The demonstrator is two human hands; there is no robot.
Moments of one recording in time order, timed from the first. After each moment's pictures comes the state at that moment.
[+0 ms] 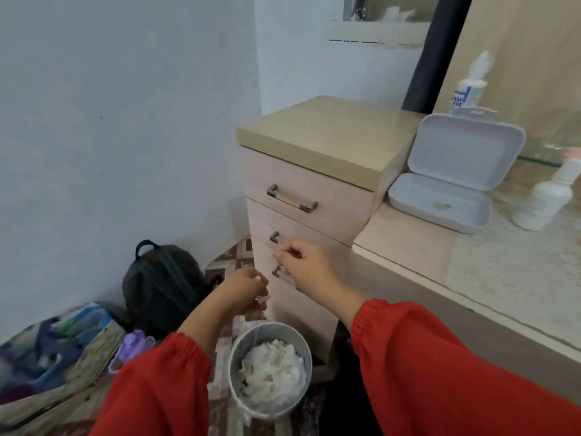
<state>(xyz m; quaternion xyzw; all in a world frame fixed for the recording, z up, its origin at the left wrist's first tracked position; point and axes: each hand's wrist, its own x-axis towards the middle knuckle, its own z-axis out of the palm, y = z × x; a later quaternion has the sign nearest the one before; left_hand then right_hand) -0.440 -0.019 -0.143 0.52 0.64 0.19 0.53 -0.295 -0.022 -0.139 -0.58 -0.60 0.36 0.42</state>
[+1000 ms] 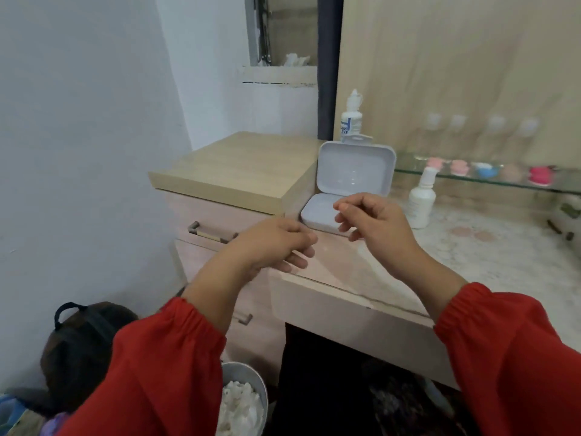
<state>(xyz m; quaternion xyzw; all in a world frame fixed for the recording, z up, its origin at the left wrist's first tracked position) -0.289 -0.036 -0.013 0.73 0.42 0.18 0.51 -0.117 -0.103 -0.022 -0.57 -0.51 0.25 0.60</state>
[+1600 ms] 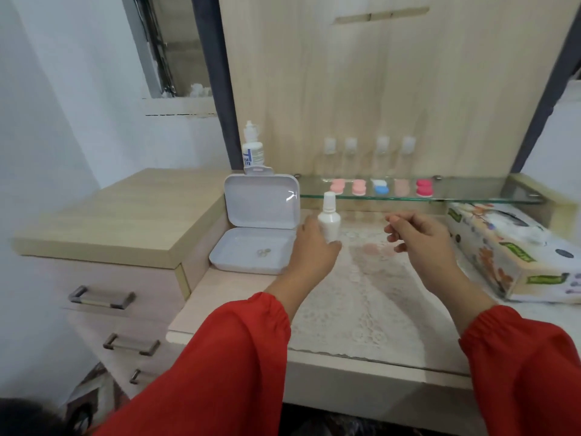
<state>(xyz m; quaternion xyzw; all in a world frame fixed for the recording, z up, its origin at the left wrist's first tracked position) -0.055 -0.043 -0.045 0.80 0.36 0.28 0.38 0.073 -0.164 -0.039 -0.63 -0.33 0.11 0.70</state>
